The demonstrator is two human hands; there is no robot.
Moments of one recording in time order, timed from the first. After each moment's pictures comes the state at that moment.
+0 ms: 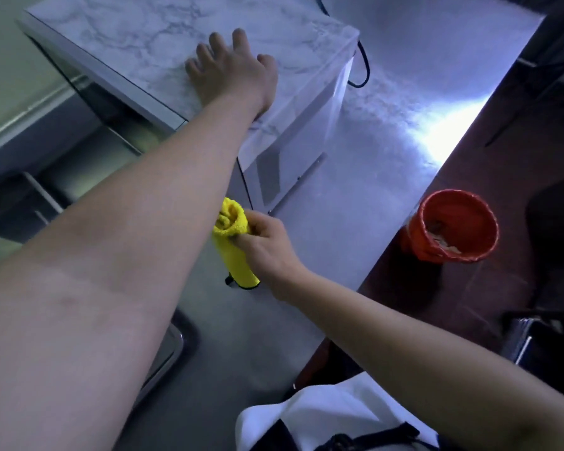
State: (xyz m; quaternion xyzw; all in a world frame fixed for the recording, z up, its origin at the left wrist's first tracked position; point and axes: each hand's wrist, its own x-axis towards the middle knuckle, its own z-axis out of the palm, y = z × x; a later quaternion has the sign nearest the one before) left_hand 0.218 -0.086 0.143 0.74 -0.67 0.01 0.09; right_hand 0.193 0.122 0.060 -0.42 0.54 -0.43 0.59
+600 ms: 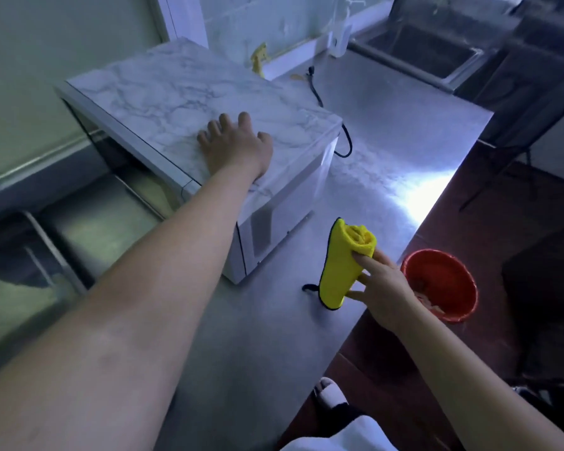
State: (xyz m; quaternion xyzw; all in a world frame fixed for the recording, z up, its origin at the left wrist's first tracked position) left_hand 0.220 -0.085 0.146 0.74 -0.67 -0.02 0.10; right_hand 0.017 0.121 0.069 -0.20 0.61 -0.48 0.59
